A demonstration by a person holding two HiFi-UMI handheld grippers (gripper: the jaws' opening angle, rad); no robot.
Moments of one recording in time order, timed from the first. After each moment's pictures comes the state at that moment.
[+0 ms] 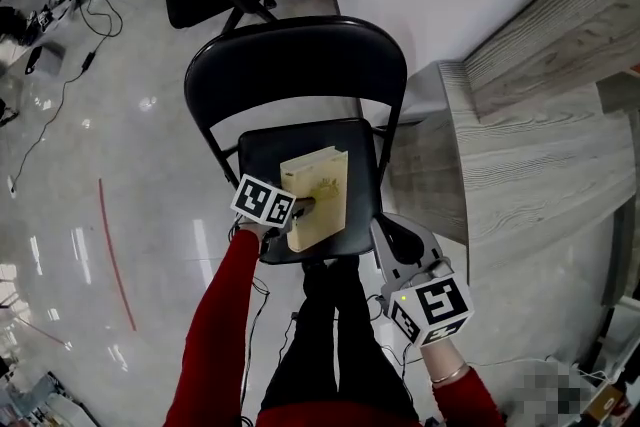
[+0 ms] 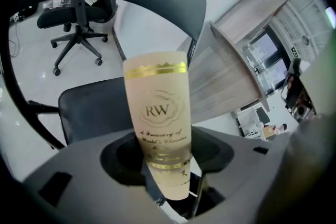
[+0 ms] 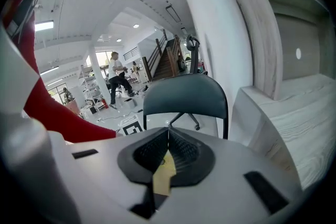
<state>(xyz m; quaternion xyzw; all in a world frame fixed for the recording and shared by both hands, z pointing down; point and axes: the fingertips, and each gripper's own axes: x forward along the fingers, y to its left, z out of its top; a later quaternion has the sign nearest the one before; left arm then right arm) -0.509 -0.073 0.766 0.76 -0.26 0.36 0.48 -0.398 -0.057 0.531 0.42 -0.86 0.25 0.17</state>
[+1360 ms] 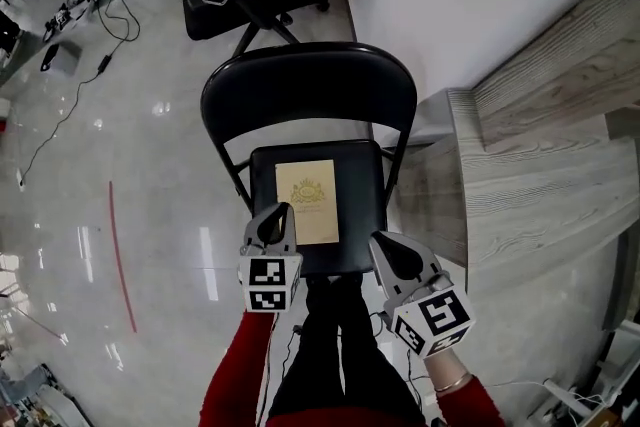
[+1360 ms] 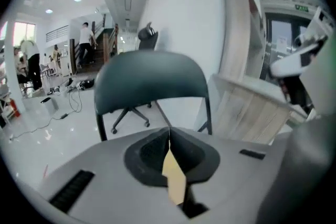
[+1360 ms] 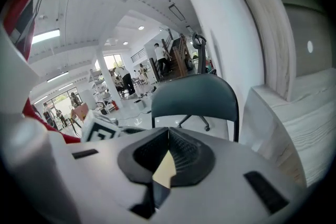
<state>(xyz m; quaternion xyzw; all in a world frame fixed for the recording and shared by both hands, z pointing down) -0.552 -0.099 0.631 0.75 -0.58 0.23 0.21 -0.408 -0.067 0.532 0.37 -0.88 0.26 0.16</state>
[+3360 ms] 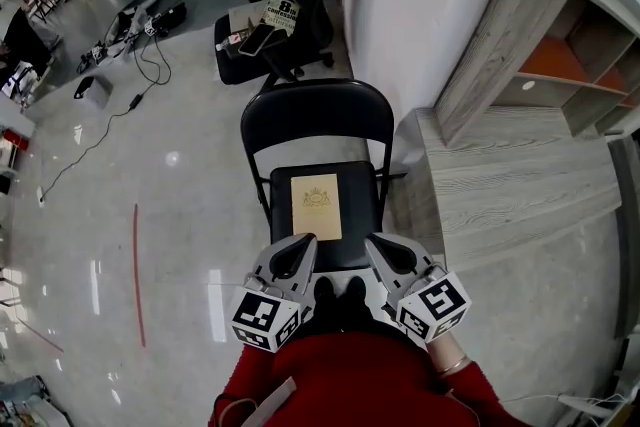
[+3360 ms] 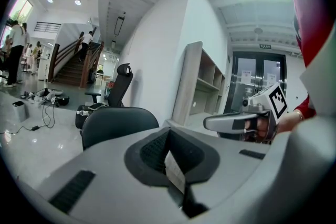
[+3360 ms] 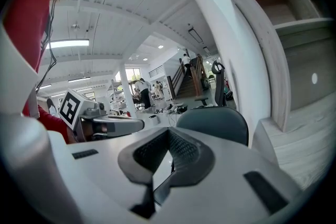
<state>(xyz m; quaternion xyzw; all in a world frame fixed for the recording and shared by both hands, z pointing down) -0.491 0.014 0.432 0.86 -0.49 0.10 0.15 -0.405 0.011 0.431 0.32 -0.93 0.17 0.07</state>
